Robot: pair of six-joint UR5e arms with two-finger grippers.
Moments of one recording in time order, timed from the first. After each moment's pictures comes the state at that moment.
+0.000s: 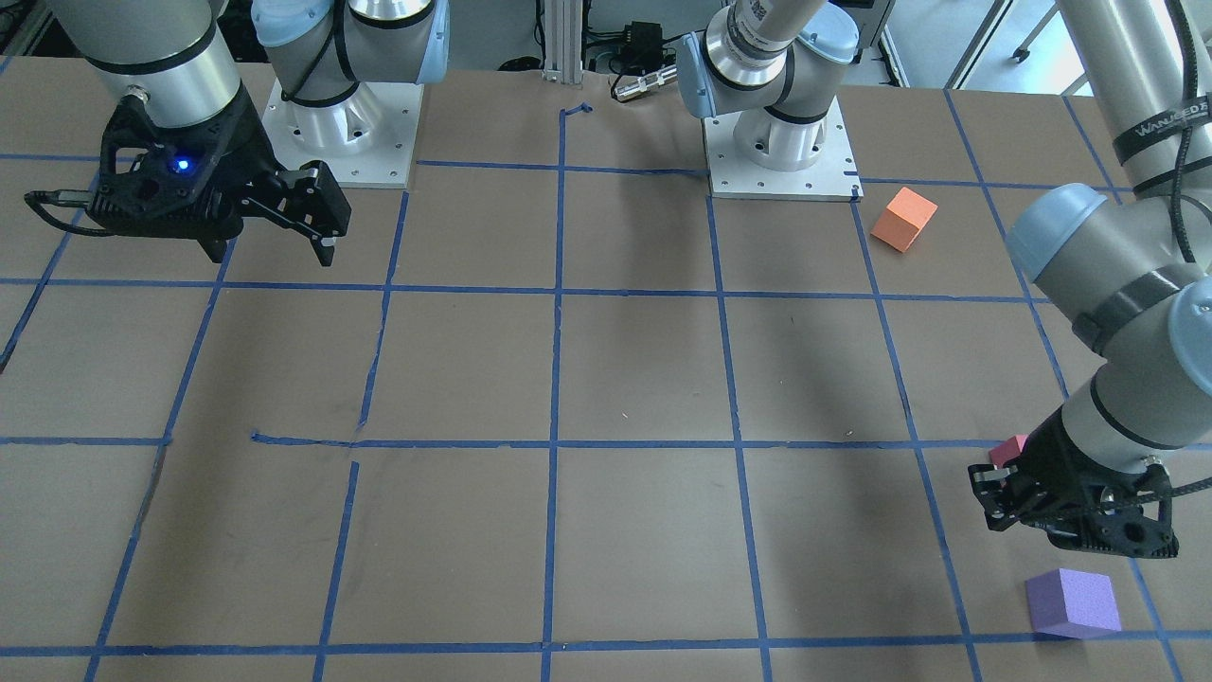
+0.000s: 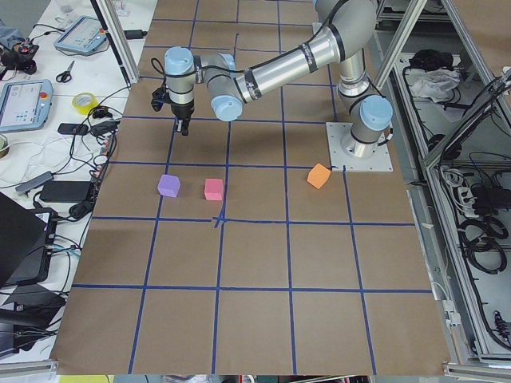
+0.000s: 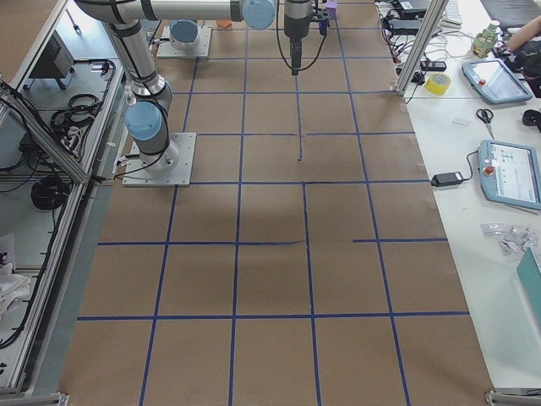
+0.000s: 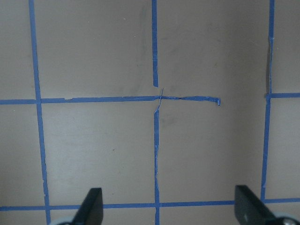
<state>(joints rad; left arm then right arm) -1.27 -2.01 -1.47 -1.10 1.56 0.42 1.58 -1.55 1.56 -1.61 -1.59 0.02</state>
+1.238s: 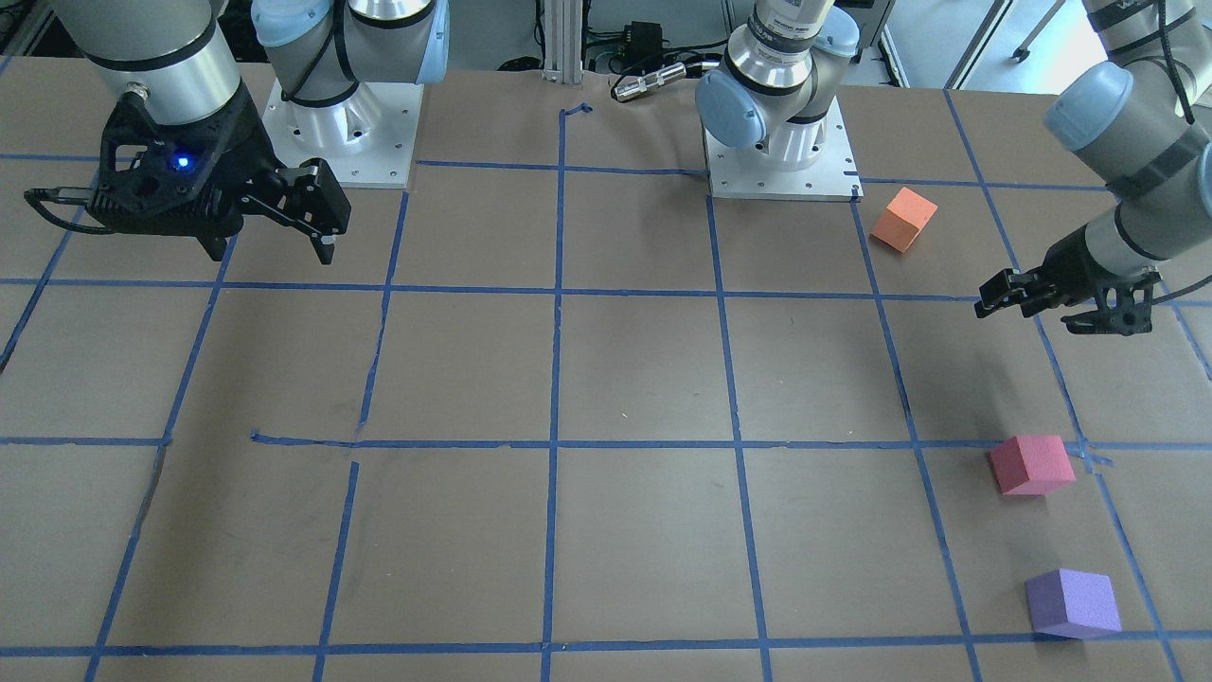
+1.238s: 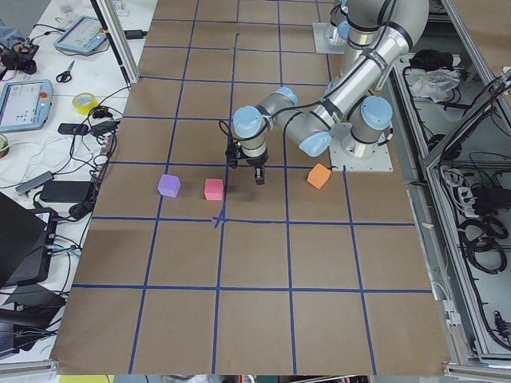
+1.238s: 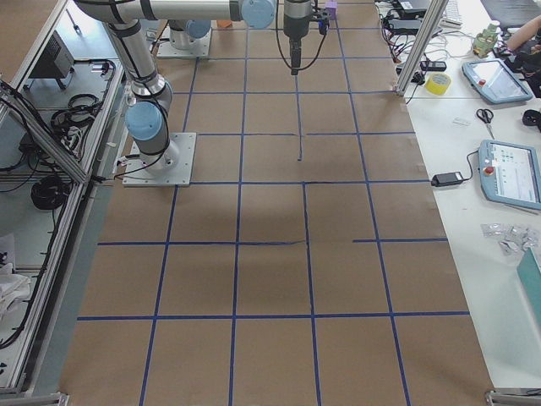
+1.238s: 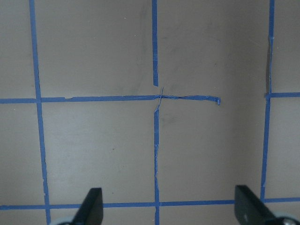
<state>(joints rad) -0.81 -1.69 -2.01 -1.19 1.63 0.66 1.58 -1.56 1.57 -1.61 -1.59 0.01</state>
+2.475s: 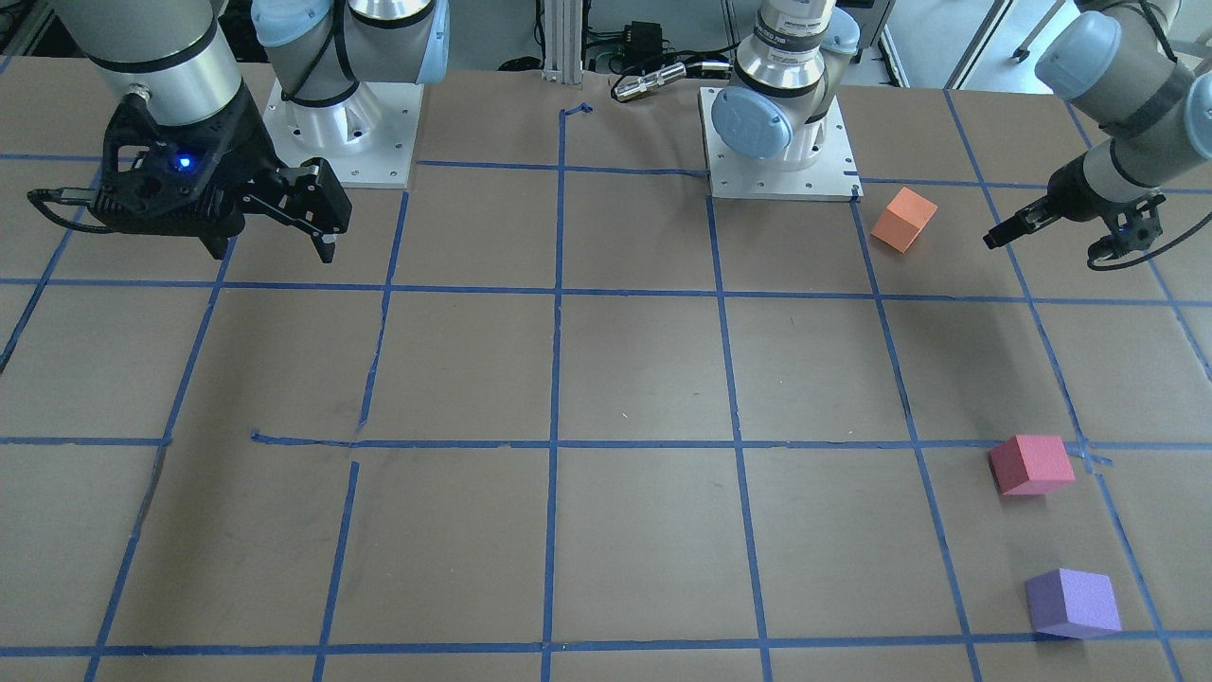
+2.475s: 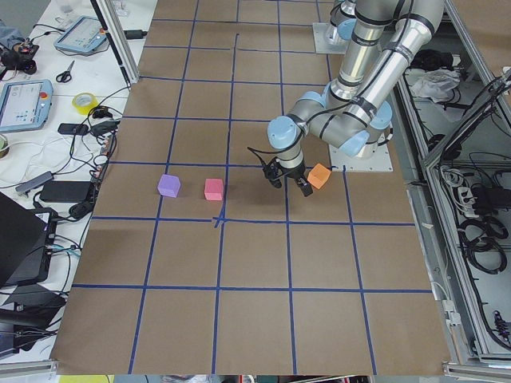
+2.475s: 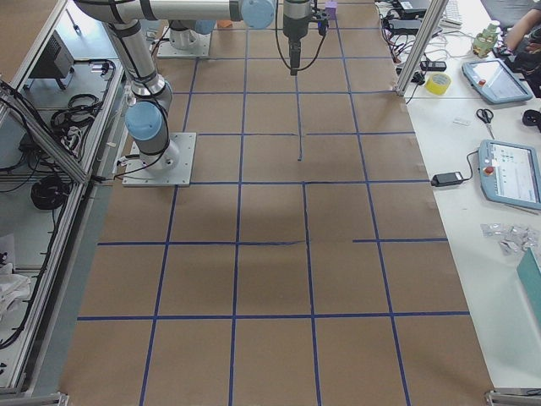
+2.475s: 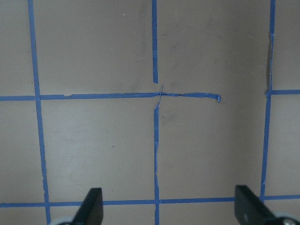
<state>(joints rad) -0.61 -1.56 -2.14 -1.22 1.79 0.43 1.58 -1.56 1.57 -1.60 -1.59 0.02</state>
